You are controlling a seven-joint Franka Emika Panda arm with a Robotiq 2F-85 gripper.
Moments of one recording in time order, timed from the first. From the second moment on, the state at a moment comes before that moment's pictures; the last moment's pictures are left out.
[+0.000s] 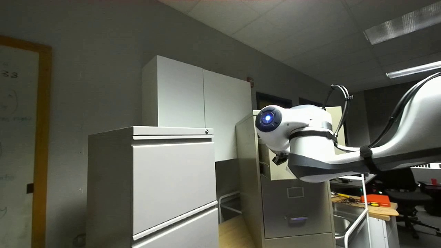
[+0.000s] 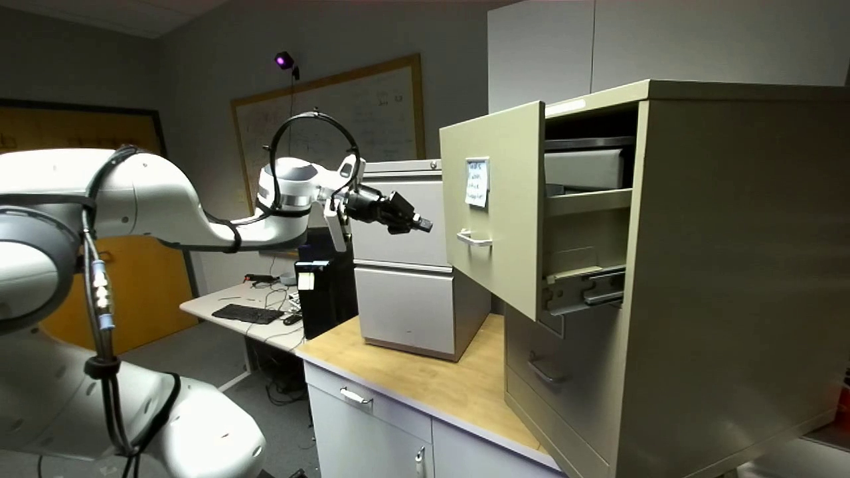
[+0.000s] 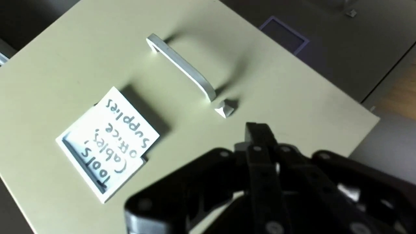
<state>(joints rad) -0.07 -0.72 0.17 -2.35 -1.12 1.89 0.70</state>
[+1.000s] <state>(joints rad) -0.05 -0.64 0.02 -2.28 -1.11 2.11 0.82</state>
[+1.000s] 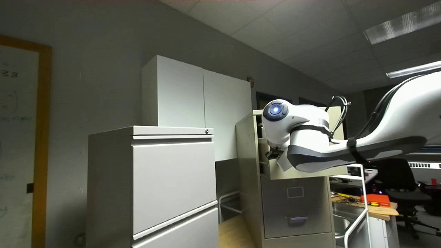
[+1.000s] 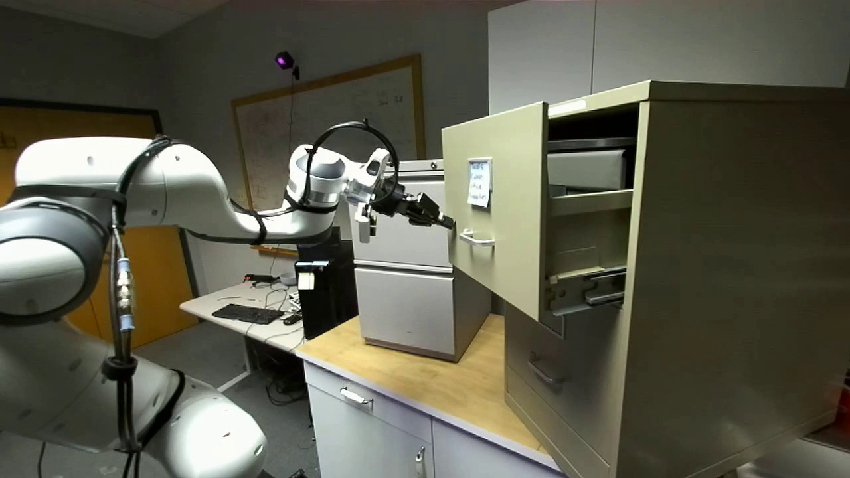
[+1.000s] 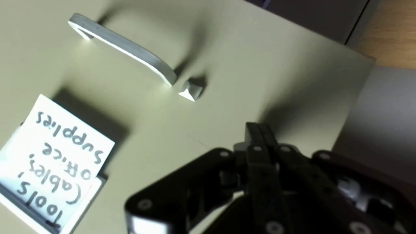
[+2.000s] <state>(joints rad) -0.09 -0.43 -0.11 -2.08 -0.93 2.29 0.81</state>
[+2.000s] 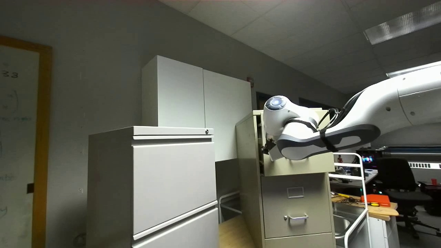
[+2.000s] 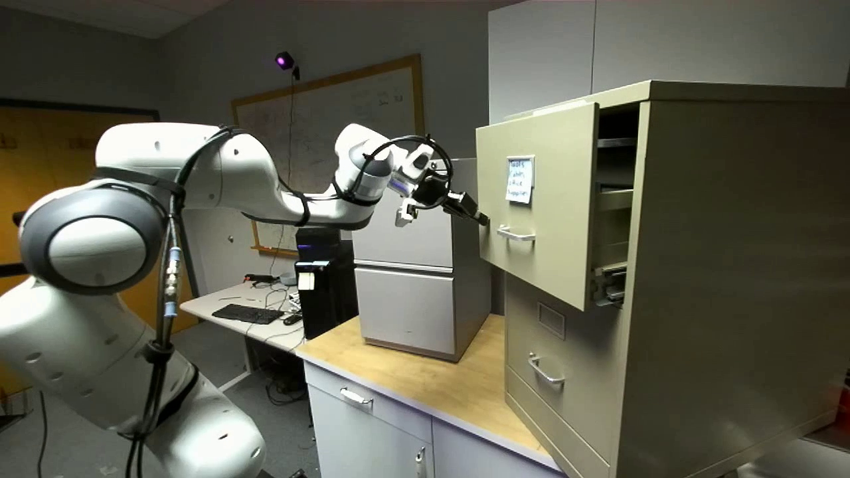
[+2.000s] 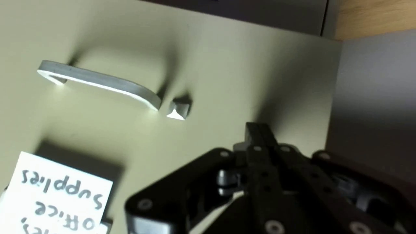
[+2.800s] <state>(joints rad) -0.16 -0.29 -0.13 -1.91 -0.66 2.30 0.65</state>
